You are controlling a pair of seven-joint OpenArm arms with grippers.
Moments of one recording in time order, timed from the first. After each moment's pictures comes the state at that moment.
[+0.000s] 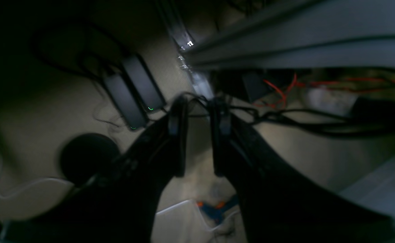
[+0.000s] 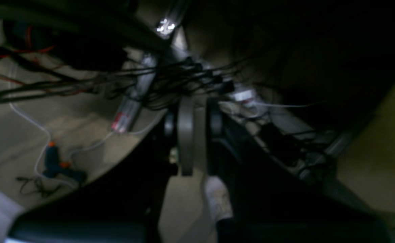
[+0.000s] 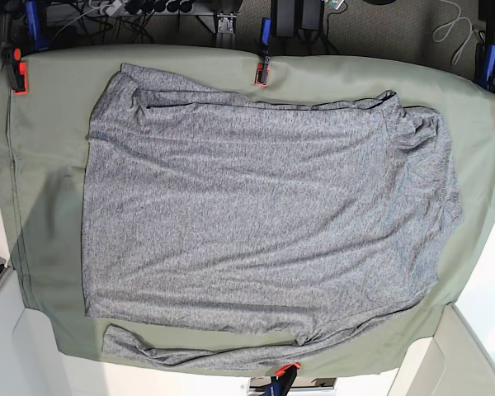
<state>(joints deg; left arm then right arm) 46.0 -11.6 -0.7 83.0 2.7 -27.8 8.9 -52.8 24.5 -5.6 85.6 -1.7 12.3 -8.4</state>
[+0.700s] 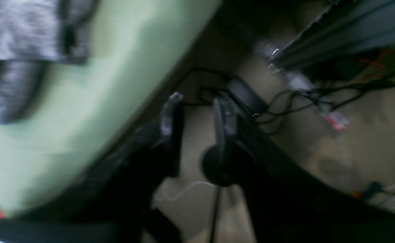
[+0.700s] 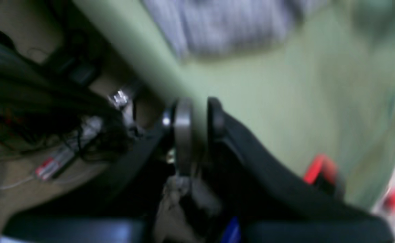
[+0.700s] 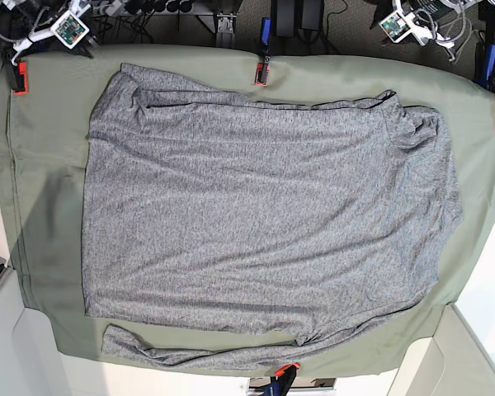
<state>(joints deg) 58.4 -27.1 -15.8 119.1 5.8 -31.7 17.4 -54.1 35.5 5.8 119.1 -1.6 21.6 -15.3</state>
